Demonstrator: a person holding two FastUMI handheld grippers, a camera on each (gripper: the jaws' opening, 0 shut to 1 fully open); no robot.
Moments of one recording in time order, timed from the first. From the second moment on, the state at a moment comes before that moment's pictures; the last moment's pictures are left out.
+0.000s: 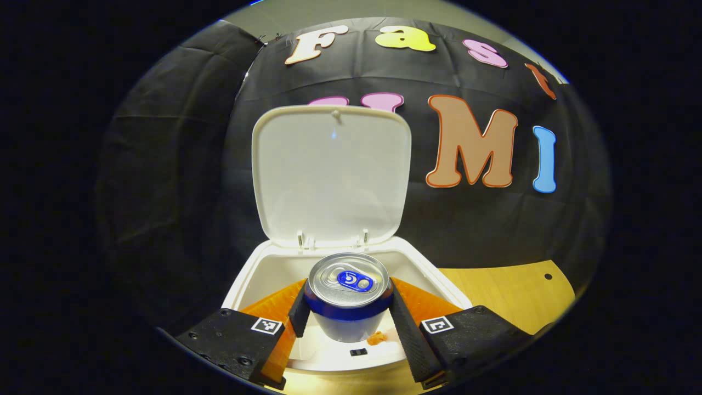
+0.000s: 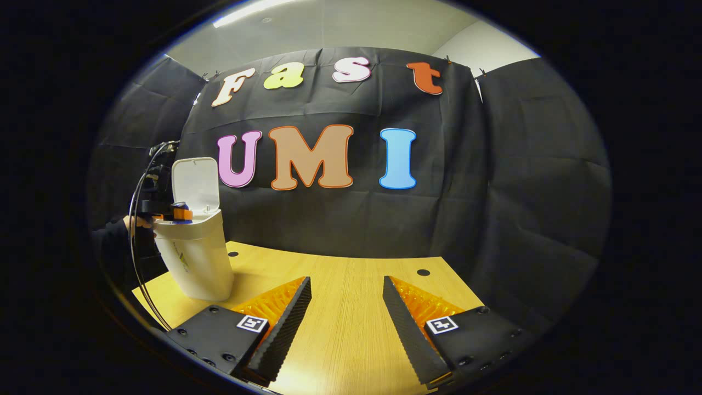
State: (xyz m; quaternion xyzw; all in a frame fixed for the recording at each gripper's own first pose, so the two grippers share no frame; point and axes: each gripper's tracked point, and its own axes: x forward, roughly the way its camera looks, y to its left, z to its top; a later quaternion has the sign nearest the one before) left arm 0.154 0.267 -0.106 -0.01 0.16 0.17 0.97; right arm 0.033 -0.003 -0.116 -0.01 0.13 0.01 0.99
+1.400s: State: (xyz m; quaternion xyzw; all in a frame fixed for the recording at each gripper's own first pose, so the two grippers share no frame) left arm 0.262 0.295 0.142 0.01 -0.02 0.14 0.99; right arm 0.045 0.005 -0.127 0.00 0.15 0.00 0.99
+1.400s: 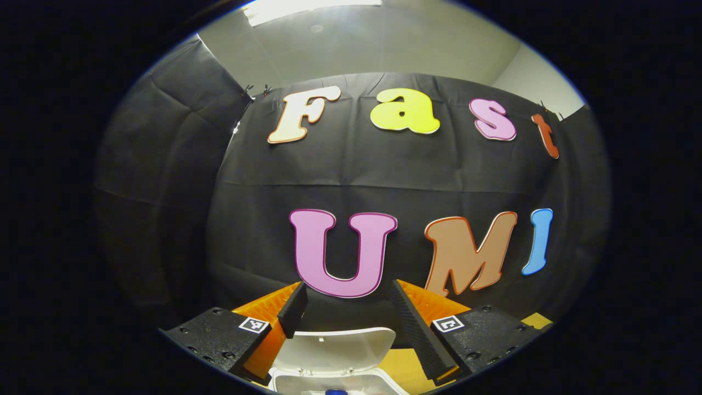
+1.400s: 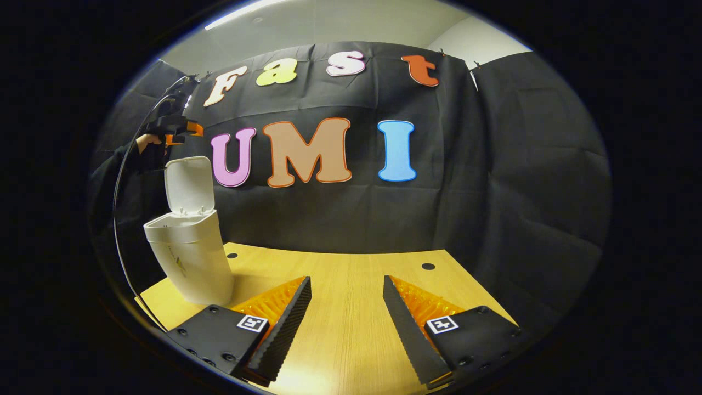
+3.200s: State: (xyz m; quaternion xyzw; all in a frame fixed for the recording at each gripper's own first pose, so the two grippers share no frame) left arm 0.141 0.249 -0.070 0.01 0.13 0.16 0.98; right arm 0.030 -0.004 -0.133 -0.01 0.17 0.06 0.98
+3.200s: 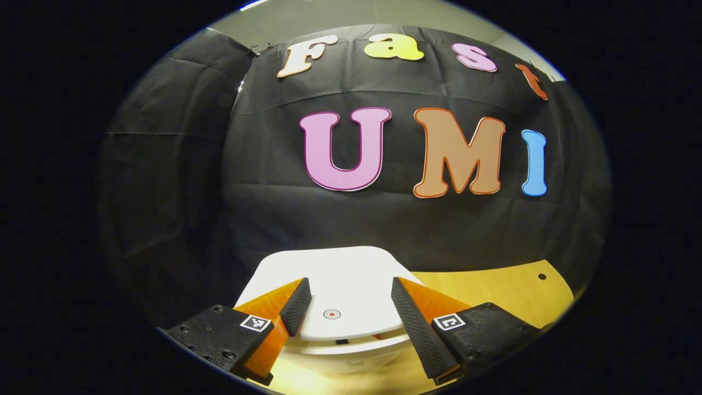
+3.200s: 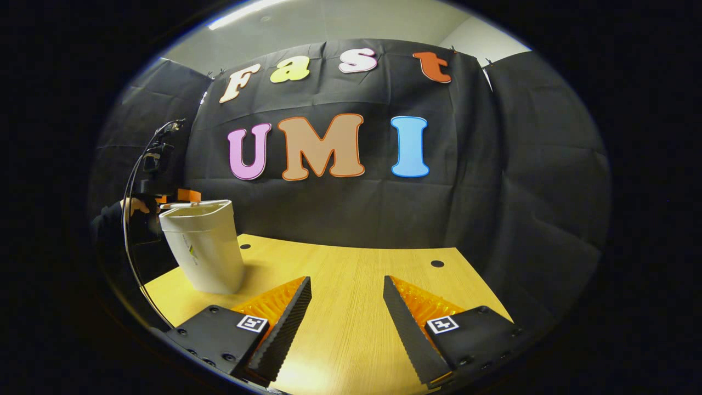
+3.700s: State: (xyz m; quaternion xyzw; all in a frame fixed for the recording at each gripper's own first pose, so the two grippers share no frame) left arm 0.136 0.244 -0.085 0.01 0.10 0.16 0.98; right arm 0.026 0.012 -0.181 0.00 0.22 0.07 0.97
